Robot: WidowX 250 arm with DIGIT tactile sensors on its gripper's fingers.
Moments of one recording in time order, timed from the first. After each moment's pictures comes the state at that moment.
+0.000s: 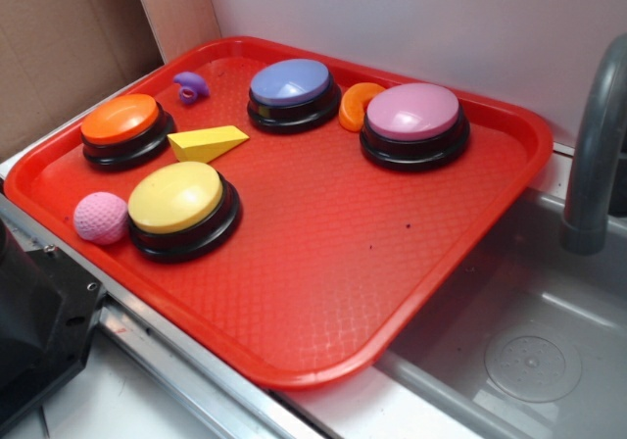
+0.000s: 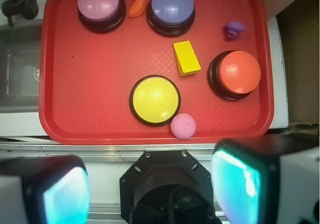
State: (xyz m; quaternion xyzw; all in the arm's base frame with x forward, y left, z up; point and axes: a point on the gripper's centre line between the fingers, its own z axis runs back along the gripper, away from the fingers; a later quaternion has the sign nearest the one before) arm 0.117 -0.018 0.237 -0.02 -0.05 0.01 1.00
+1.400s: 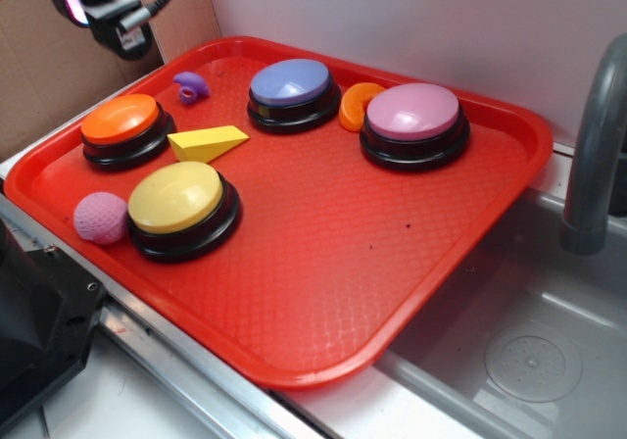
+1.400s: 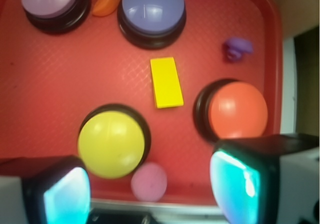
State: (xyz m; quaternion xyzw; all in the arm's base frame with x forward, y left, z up) arm 0.182 0.034 0.150 0.01 -0.04 -0.04 1.00
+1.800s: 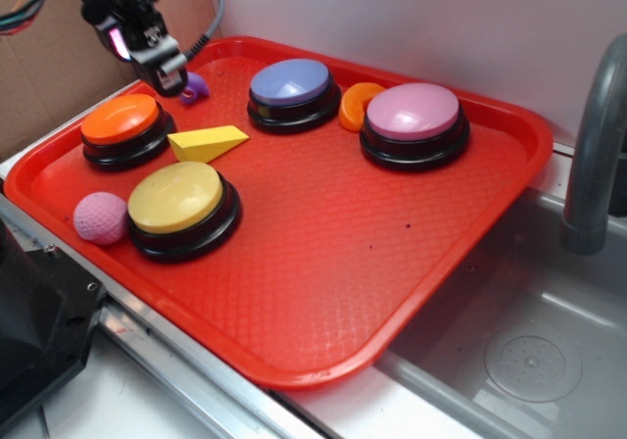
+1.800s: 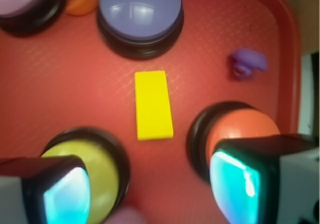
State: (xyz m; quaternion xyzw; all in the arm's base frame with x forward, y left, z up) arm 0.209 0.053 0.101 0.02 -0.04 -0.06 1.00
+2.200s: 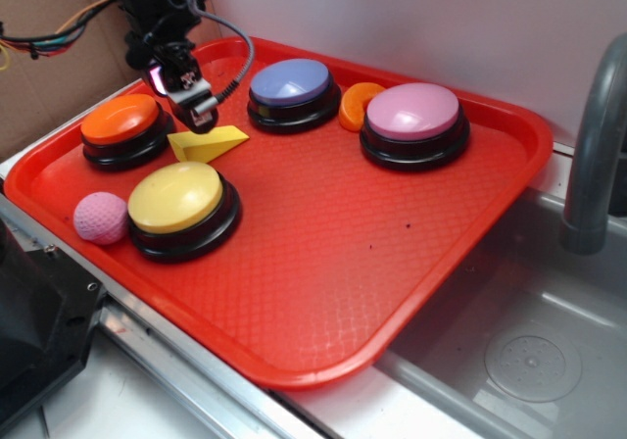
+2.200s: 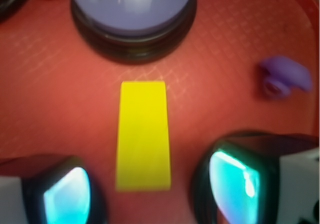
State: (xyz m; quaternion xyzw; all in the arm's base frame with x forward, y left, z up) arm 0.231 0.063 0.059 0.01 -0.05 -0.09 0.99
